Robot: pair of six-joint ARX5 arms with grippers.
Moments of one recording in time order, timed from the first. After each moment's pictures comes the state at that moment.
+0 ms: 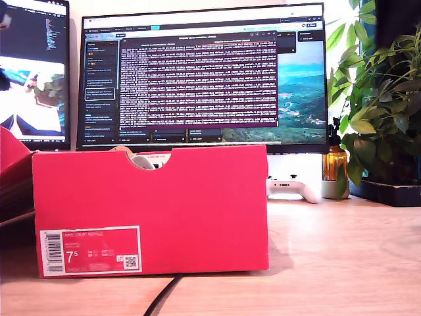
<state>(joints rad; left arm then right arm) -0.49 0.57 0.35 -0.03 -0.26 -0.12 0.48 1.05 0.98 -0.61 0.37 0.00</state>
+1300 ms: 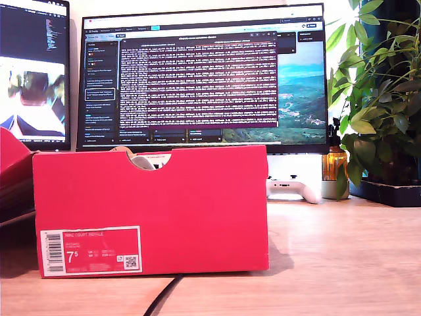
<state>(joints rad) -0.14 0.57 0.14 0.32 -0.01 -0.05 0.01 0.81 0.34 0.19 0.04 -0.03</state>
